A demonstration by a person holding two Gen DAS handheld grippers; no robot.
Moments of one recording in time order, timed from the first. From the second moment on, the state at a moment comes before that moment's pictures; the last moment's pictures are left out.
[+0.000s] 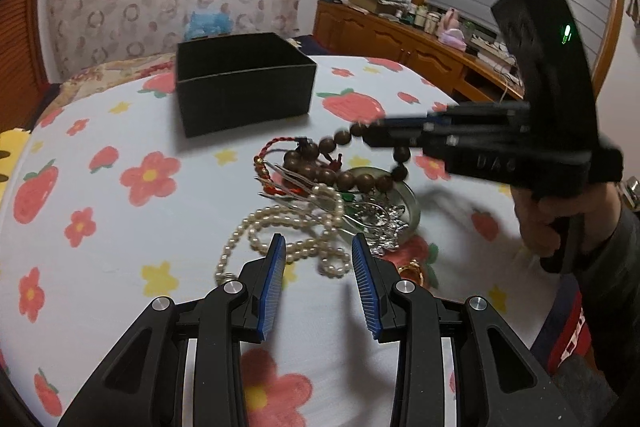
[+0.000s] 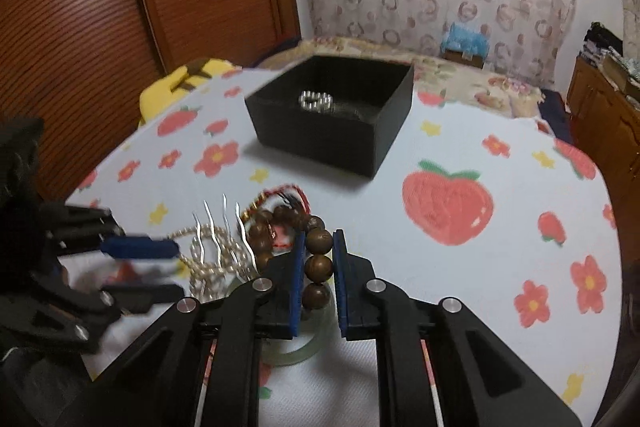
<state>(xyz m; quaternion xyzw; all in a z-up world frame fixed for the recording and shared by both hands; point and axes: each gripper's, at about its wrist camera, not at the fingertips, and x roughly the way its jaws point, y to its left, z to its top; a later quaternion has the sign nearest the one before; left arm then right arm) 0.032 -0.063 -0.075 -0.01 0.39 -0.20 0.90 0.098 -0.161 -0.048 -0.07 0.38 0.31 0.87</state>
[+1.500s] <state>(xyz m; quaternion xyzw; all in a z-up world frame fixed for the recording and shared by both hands) 0.058 -0.030 0.006 -0.01 0.30 -0.17 0.94 0.088 -0.173 0.004 -0.07 0.33 0.29 0.89</state>
